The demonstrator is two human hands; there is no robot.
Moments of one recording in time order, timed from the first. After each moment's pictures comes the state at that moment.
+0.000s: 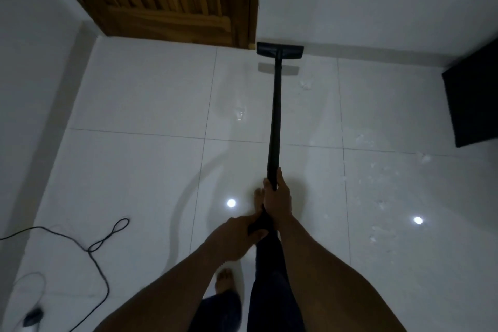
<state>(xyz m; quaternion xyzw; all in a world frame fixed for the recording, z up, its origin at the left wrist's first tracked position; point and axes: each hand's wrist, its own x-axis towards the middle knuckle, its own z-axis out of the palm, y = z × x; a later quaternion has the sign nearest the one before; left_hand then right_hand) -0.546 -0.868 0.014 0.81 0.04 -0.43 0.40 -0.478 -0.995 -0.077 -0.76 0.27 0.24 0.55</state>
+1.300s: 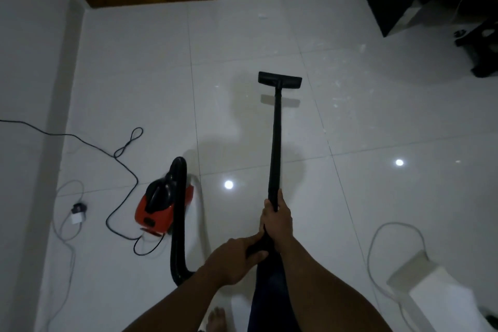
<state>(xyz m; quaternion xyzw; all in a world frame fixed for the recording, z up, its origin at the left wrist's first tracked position) -1.289 -0.902 0.028 0.81 -0.09 -0.45 0.37 -1.245 -1.053 -0.041 -0.72 0.37 0.20 0.56</state>
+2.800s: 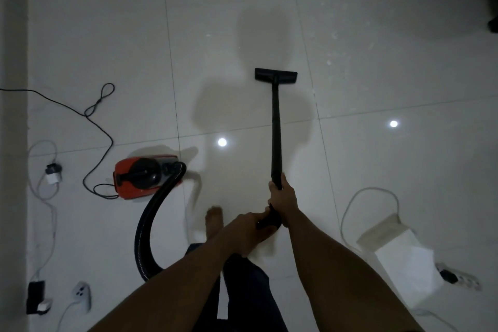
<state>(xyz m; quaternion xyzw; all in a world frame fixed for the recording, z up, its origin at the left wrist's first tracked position) -1.279 -1.030 0.016 0.75 -0.01 -0.56 0.36 -1.258 -1.169 -0.102 -0.70 0.41 0.29 0.50</state>
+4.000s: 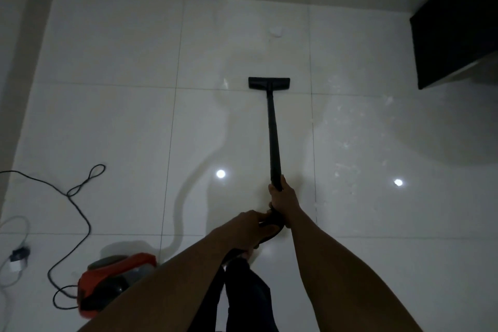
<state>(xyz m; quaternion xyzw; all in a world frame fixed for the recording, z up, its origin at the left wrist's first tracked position) -0.737 -1.056 0.020 0.75 0.05 -0.55 0.37 -0.701 -1.198 -0.105 -0.75 0.30 0.34 0.48</state>
